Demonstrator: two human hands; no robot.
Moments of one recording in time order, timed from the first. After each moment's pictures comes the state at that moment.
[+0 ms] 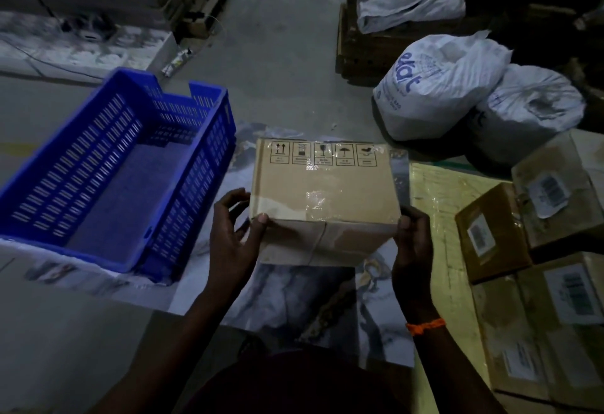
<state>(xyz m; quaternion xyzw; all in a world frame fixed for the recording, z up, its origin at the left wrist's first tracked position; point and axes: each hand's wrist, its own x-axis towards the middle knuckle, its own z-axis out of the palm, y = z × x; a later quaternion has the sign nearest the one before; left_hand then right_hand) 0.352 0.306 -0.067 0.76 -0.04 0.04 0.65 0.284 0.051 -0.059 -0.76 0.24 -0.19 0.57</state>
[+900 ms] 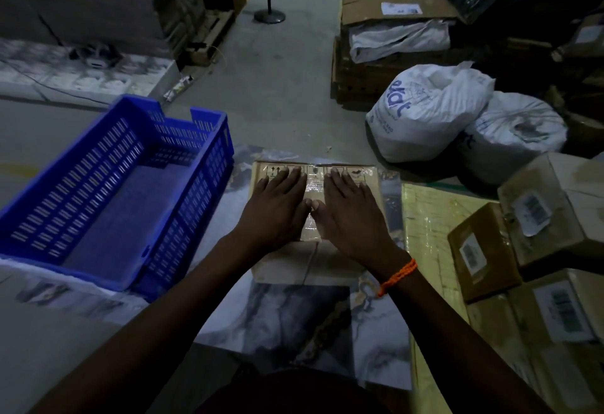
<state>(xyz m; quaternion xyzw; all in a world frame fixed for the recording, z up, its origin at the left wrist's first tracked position) 0.429 0.254 -0.029 0.94 -0.30 -0.04 0.15 0.379 0.078 -0.026 -0.99 -0.01 0.00 0.11</state>
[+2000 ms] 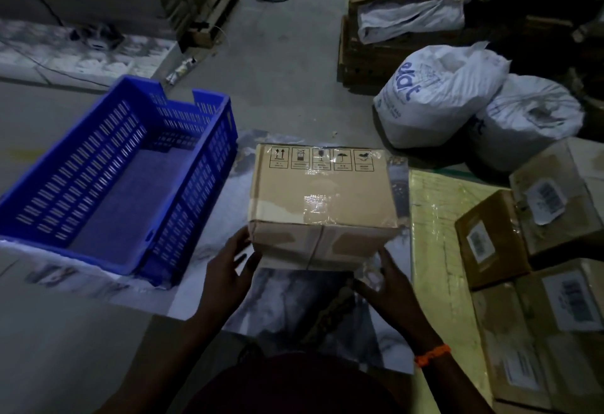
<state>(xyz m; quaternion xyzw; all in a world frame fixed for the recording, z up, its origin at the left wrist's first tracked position) 0.335 0.340 -0.137 0.85 -0.10 0.01 0.52 0.253 0.038 -0.115 -0.84 0.13 0.02 0.52</state>
